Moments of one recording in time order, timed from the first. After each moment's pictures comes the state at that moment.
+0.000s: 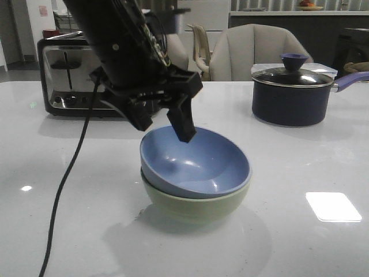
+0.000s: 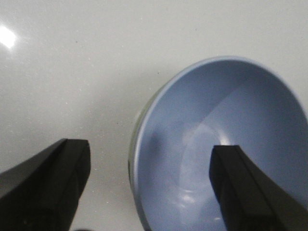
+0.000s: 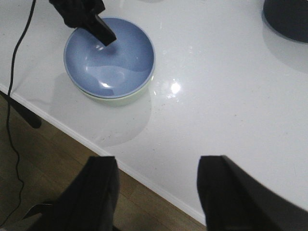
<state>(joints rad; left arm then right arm) -0.61 1.82 -1.39 -0.21 0.74 0.16 0.48 0.55 -0.69 0.06 0.86 -0.02</state>
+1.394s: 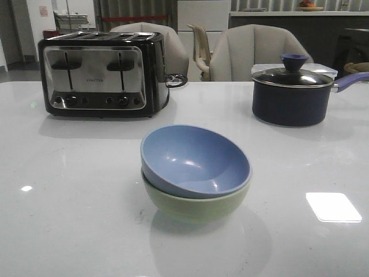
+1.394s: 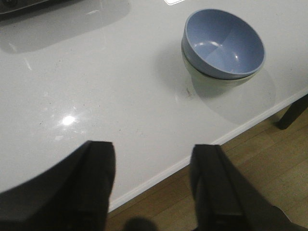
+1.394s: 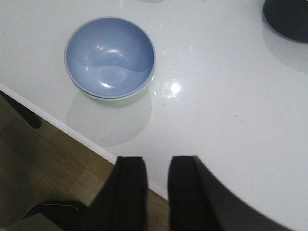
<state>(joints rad) -0.62 0.55 -0.69 0.07 0.88 -0.09 0.48 0.55 -0.69 0.06 0.86 -0.02</state>
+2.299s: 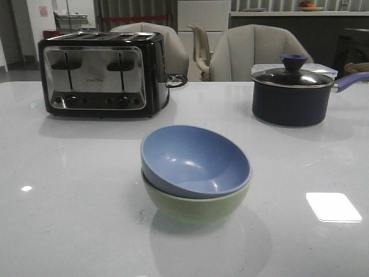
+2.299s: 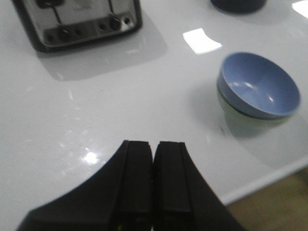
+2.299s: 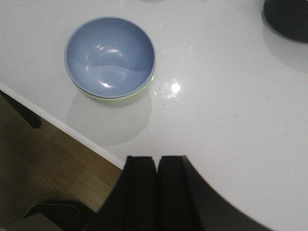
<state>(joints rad) -0.44 0.35 -0.53 0.10 0.69 -0.09 0.48 0.55 -0.69 0.06 0.87 -0.02</state>
